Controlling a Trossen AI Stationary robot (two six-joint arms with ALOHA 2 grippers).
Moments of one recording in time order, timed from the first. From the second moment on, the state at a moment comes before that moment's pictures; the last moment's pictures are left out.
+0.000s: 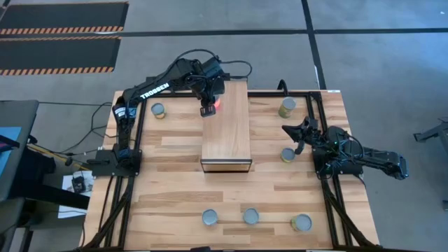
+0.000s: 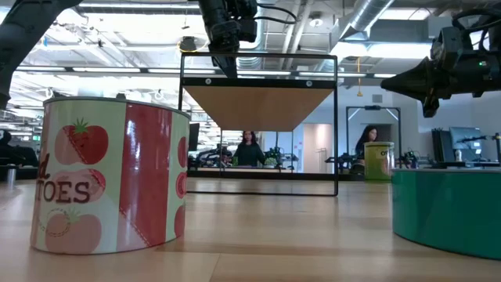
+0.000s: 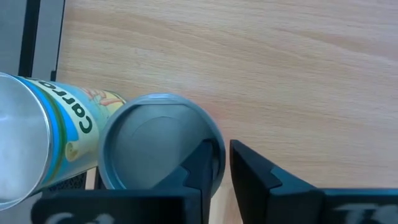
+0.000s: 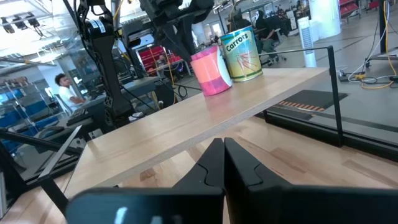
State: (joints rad) left arm 0.48 1.96 2.12 -1.36 0.05 0.34; right arm -0.28 0.01 0.01 0.06 0.14 0.33
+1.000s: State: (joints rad) left arm 0.48 1.89 2.15 -1.29 0.08 0.26; right arm -0.28 0.01 0.02 0.06 0.18 0.43
